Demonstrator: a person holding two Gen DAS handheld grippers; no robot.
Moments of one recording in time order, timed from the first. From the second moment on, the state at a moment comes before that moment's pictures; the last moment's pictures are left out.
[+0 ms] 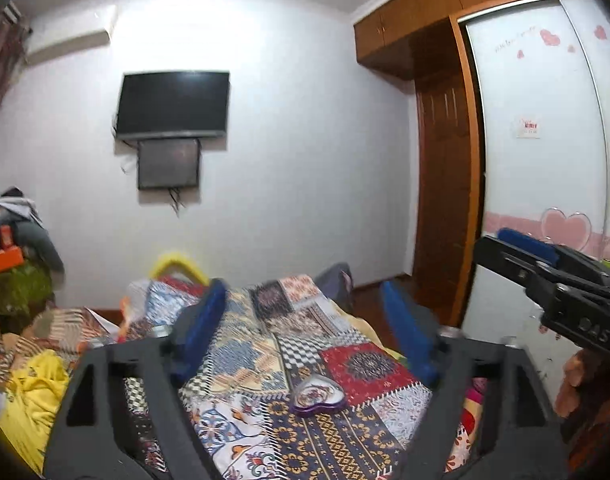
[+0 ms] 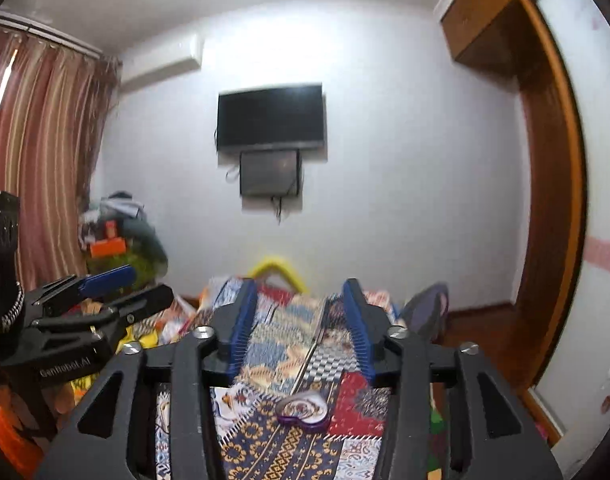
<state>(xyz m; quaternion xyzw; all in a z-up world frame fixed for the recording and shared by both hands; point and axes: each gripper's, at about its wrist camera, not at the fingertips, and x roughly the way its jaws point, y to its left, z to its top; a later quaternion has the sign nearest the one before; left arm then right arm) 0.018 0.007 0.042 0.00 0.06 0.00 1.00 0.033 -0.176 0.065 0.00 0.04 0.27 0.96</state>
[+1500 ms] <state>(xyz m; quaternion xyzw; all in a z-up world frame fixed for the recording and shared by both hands) -0.004 0.003 0.023 -0.02 0.07 0.03 1.00 0.013 -0.188 0.052 0.01 0.06 0.21 0.98</state>
